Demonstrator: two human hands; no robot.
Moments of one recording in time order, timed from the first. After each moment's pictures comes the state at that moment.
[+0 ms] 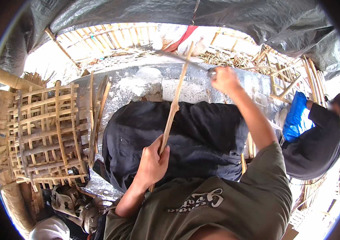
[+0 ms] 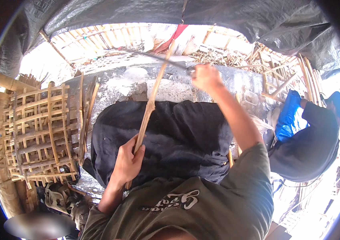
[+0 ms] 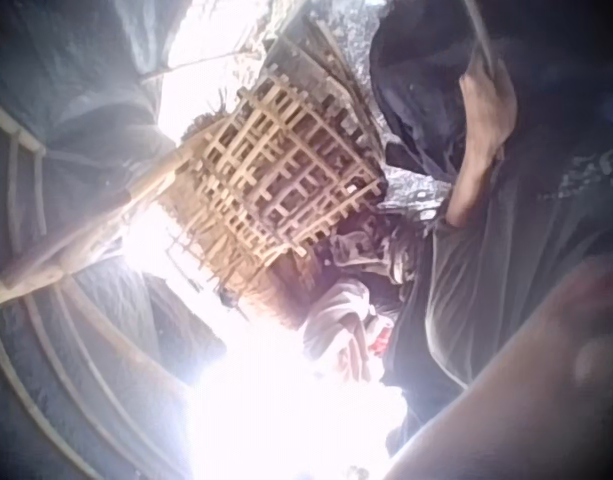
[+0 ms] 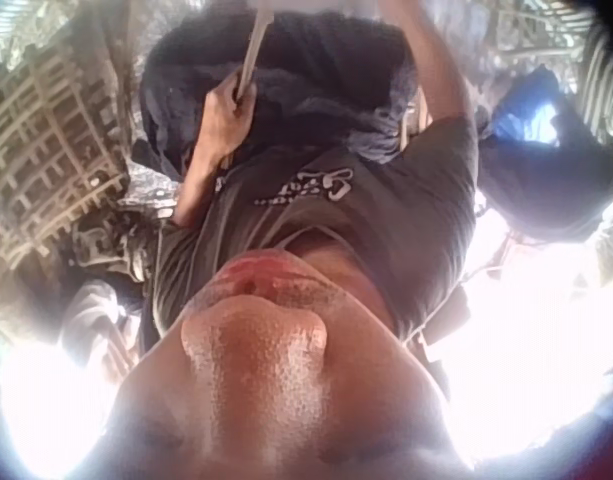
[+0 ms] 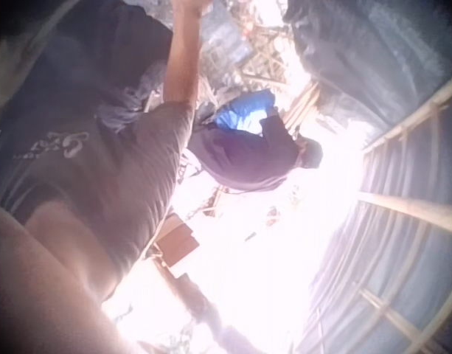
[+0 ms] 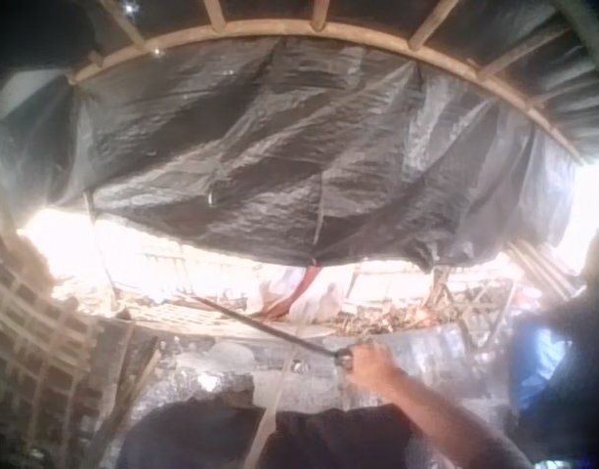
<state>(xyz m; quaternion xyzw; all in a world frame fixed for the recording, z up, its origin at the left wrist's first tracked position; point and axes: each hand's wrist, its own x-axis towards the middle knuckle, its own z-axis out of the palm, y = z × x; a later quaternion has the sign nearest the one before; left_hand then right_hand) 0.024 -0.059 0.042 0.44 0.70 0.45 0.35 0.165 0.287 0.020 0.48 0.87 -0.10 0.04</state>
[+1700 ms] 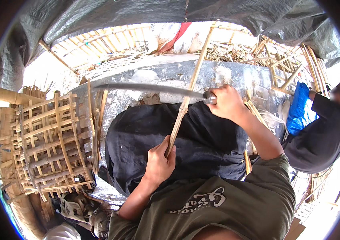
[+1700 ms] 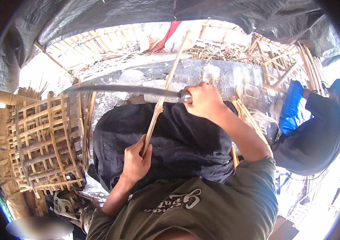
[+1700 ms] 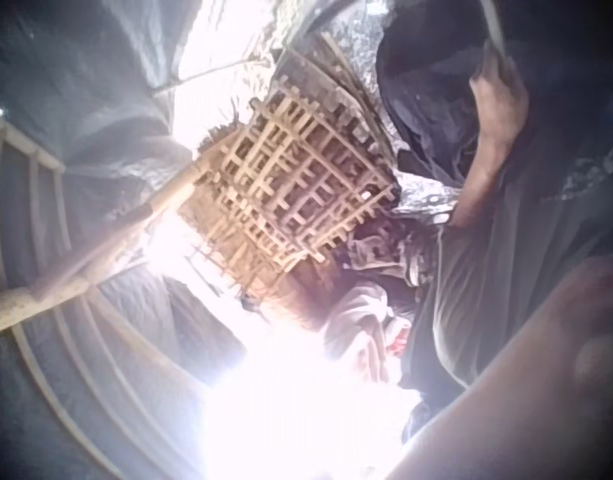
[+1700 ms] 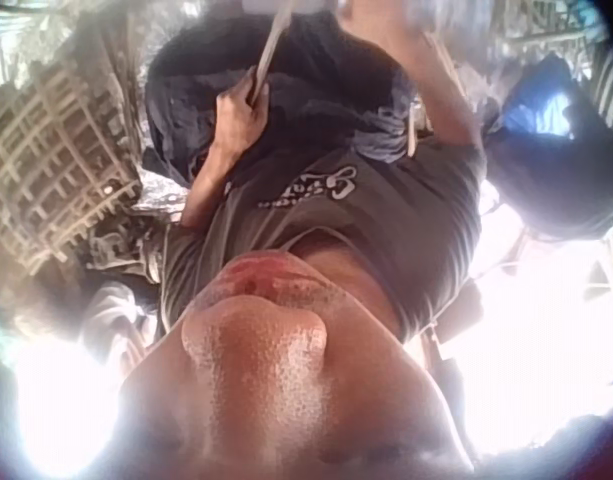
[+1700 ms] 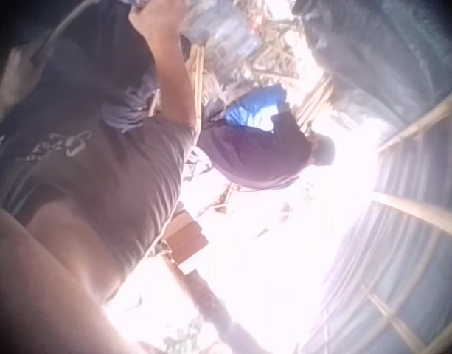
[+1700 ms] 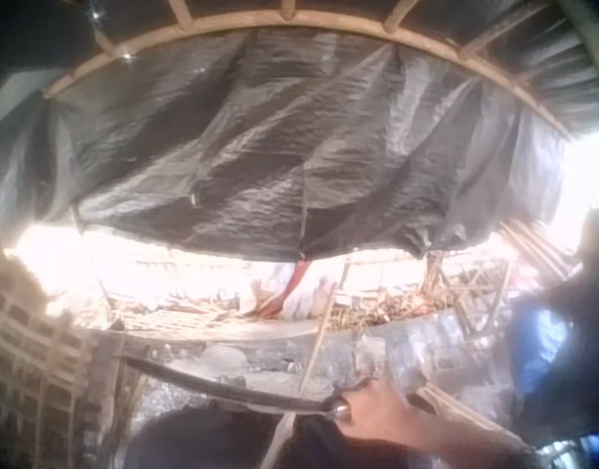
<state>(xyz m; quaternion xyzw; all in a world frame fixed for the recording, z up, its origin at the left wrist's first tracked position) 0.037 -0.036 0.025 0.51 0.70 0.42 0.27 0.202 0.215 0.031 0.33 0.93 -0.12 -0.10</state>
